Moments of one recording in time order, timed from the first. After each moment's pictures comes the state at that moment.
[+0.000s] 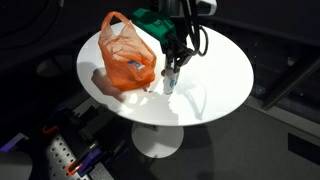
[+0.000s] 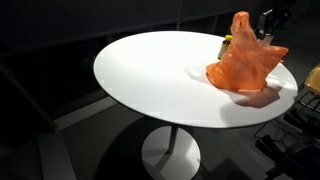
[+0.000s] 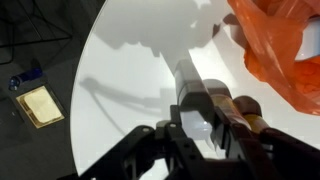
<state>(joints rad) -0.13 0.15 -0.13 -2.23 -0.05 2.40 0.05</state>
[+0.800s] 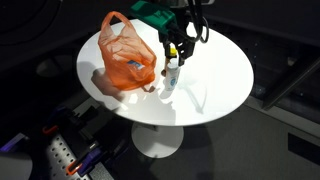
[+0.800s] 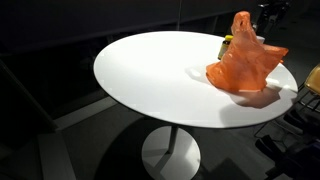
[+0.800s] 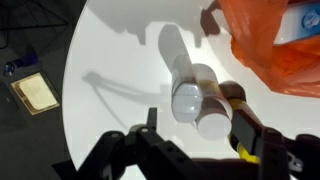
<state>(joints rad) -0.11 0.14 -0.12 -2.20 -0.04 2.41 0.04</state>
